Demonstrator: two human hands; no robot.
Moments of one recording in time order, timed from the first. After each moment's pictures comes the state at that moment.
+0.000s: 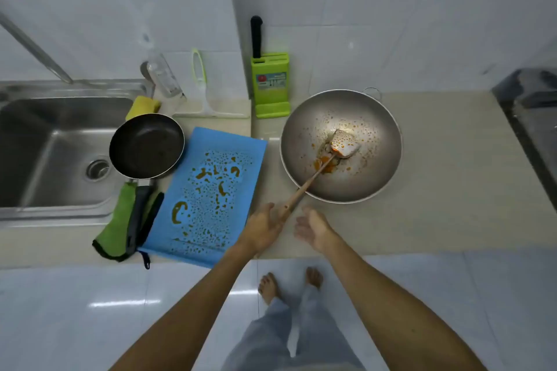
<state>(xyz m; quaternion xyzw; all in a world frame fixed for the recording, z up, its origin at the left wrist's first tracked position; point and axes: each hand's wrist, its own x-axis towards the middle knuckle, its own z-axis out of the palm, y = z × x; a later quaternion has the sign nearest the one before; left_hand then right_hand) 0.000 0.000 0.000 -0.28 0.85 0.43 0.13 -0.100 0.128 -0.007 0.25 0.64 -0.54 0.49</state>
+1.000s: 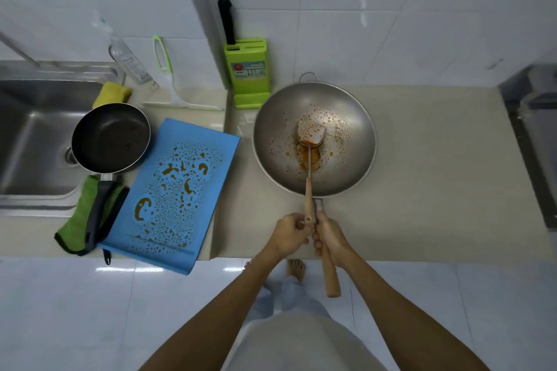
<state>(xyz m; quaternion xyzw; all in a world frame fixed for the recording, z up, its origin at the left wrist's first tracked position) -0.098 0.121 0.015 -0.33 0.73 0.58 0.18 -0.173 0.239 -0.024 0.18 0.70 -0.49 0.48</state>
